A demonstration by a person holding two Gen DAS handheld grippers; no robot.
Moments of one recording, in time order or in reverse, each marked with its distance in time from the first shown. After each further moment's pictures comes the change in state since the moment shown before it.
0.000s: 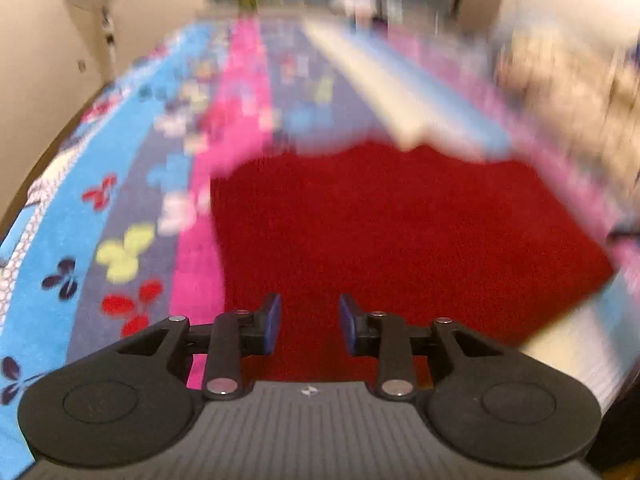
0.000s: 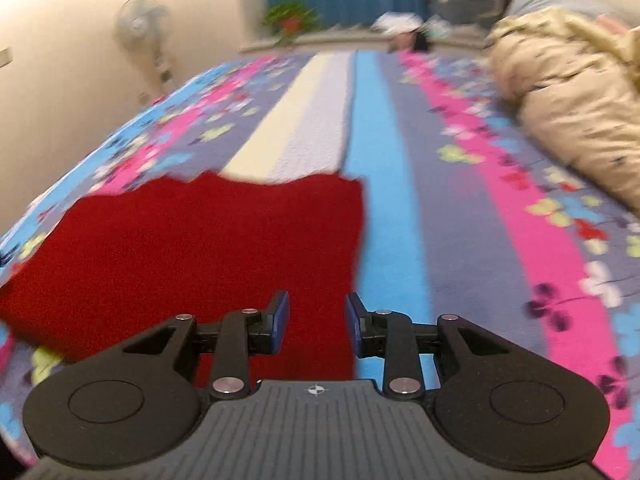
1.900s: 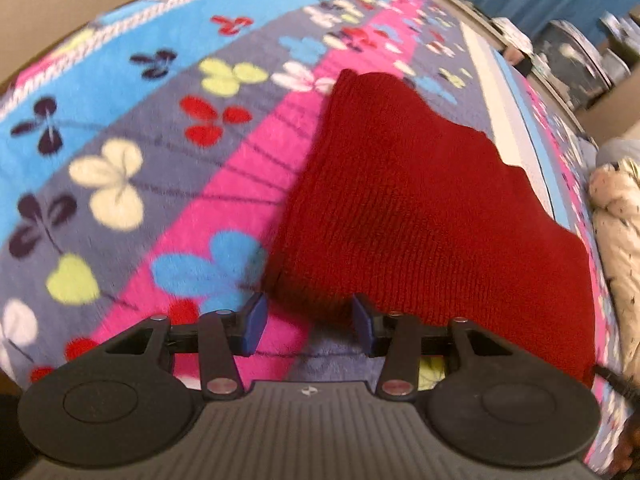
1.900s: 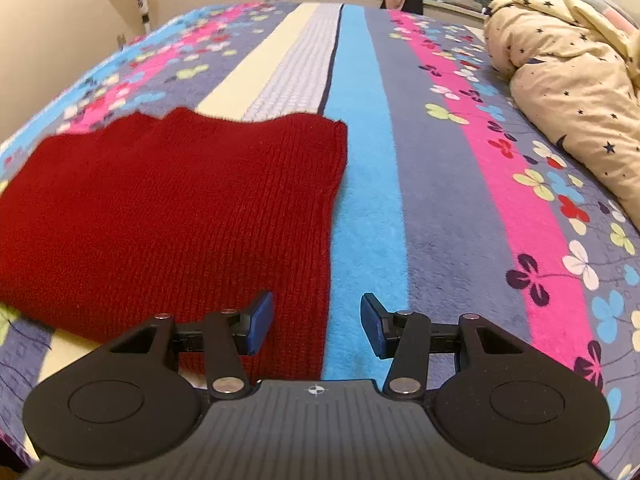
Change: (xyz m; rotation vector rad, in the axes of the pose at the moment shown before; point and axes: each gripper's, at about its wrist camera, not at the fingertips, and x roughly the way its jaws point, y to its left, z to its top) left arm -0.014 0.030 -0.060 -0.679 0.088 -0.001; right arm 0.026 0.005 -0.002 -0.063 0.140 -0.143
